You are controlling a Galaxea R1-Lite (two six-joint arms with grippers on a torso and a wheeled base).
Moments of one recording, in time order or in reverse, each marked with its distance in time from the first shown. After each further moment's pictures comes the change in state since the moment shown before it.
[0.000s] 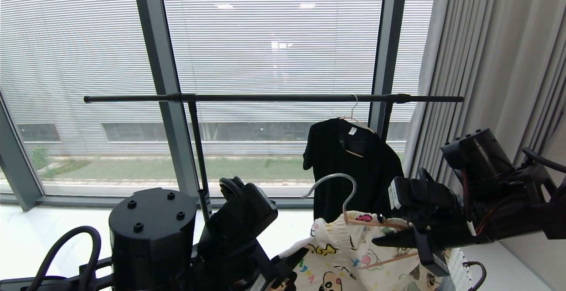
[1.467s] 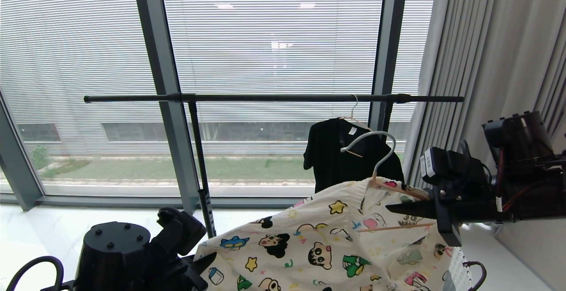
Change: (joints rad) left arm 0.315 -0.011 0.297 0.000 0.040 -0.107; right arm -0.144 -0.067 0.031 -0.124 0.064 -0.009
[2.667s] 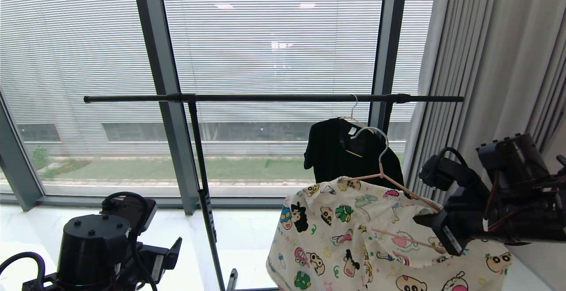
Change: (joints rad) left arm 0.126 -0.026 0.006 0.000 0.474 -0.077; right arm 0.041 -0.008 0.085 0.044 -0.491 0.487
